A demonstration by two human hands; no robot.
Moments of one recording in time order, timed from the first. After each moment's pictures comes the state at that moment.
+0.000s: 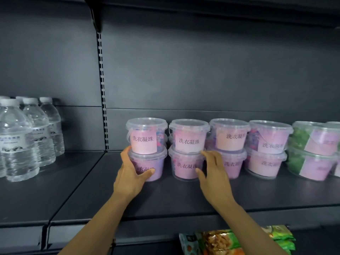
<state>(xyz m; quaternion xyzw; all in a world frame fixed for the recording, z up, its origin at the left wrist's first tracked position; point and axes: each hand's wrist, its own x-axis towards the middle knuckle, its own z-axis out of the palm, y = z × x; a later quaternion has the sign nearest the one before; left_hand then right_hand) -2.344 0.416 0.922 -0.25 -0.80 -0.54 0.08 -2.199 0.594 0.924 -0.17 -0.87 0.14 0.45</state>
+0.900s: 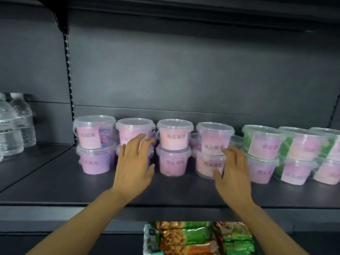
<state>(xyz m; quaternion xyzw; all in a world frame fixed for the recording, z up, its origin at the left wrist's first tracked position) -2.200 0.534 0.964 -0.39 -0.80 -0.25 0.38 -2.053 0.746 0.950 -0.21 -0.86 0.07 0.47</state>
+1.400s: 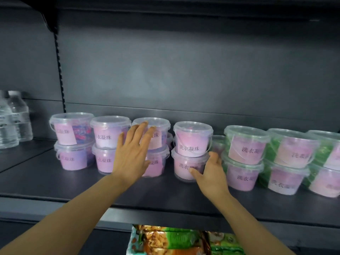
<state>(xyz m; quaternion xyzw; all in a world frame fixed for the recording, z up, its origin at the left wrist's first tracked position) -2.181 0.619 0.978 -0.33 -0.85 -0.09 0.40 -2.062 0.811 0.953 -0.22 -0.88 0.26 0.32</state>
